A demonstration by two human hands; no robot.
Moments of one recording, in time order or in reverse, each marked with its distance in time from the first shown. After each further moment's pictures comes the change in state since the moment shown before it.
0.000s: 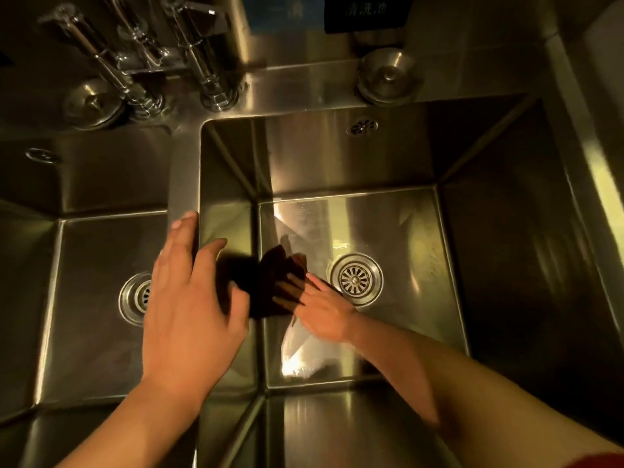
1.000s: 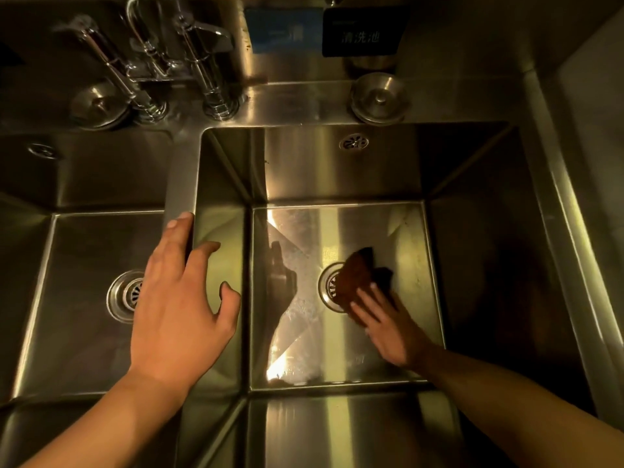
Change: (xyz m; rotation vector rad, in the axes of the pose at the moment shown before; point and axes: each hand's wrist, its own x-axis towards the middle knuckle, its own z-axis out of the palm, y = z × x) left_hand -0.001 0.006 -0.003 0.000 0.026 0.000; right_hand -0.145 0.061 0.049 0.093 0.042 0.355
